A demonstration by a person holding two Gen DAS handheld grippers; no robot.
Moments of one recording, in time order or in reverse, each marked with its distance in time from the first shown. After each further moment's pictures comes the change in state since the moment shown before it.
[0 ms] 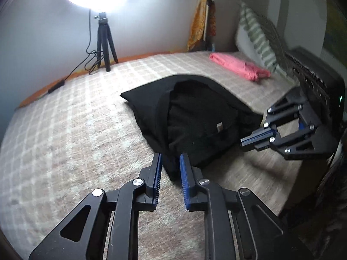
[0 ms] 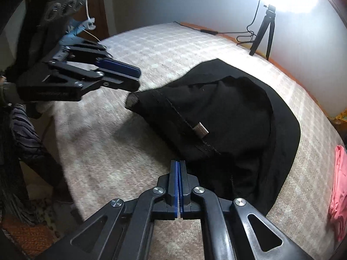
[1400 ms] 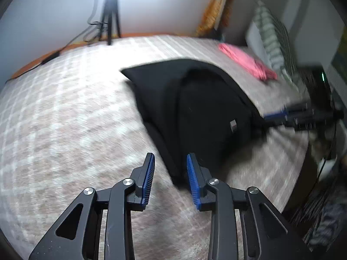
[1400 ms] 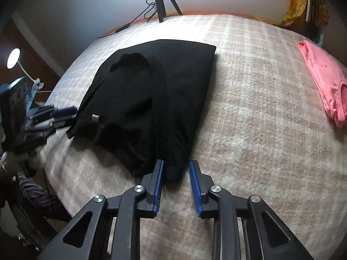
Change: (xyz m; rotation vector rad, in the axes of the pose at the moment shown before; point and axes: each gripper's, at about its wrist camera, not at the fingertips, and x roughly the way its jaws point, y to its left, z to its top) left arm 0.031 0.026 0.007 -0.136 0.113 -0.043; right arm -0.018 -0.107 -0.062 0.559 0.084 0.025
